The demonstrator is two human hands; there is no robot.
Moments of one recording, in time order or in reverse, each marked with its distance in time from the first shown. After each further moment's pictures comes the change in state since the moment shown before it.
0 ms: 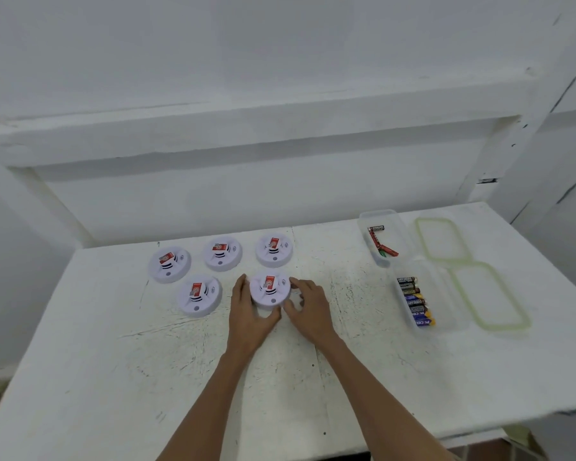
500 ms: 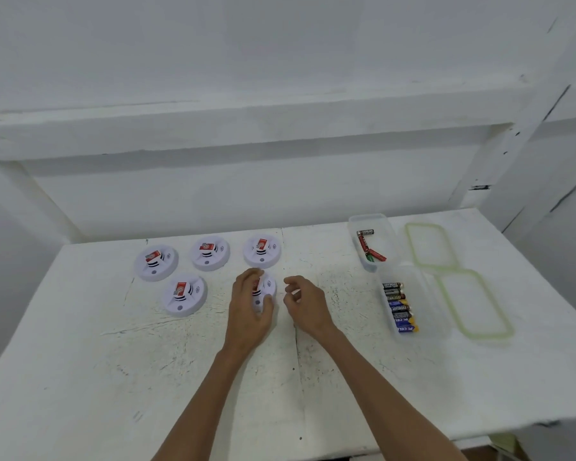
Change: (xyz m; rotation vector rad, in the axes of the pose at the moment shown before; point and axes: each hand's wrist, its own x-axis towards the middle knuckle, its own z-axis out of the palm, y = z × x) left_hand -0.001 0.051 0.010 -0.097 0.039 0.152; right_hand 0.014 0.002 -0.041 0.076 -0.090 0.072
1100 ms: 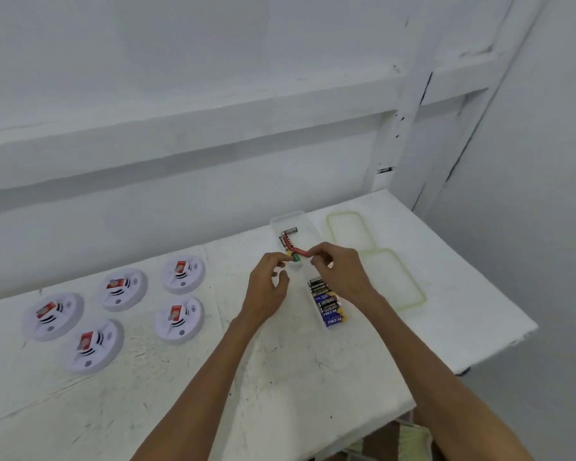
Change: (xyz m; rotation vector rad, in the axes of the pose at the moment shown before) left_hand 0.057 0.102 0.138 -0.122 -0.366 0.187; right_hand -0.003 0.044 -0.205 -0.122 0.289 -0.052
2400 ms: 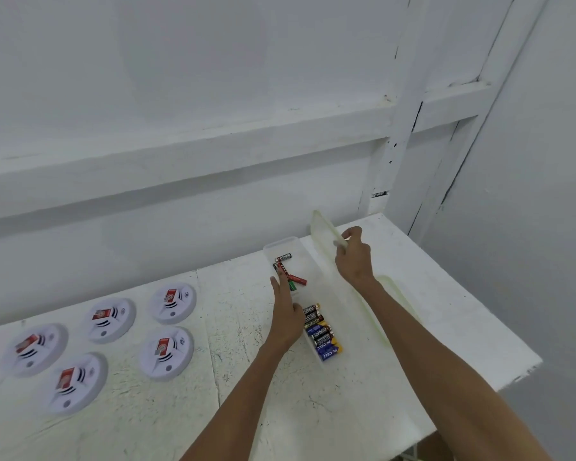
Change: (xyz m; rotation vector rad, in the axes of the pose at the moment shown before) left_hand 0.016 0.020 0.059 -0.205 -0.189 -0.457; right_hand 0.088 0.043 -0.027 -0.057 0.192 0.265
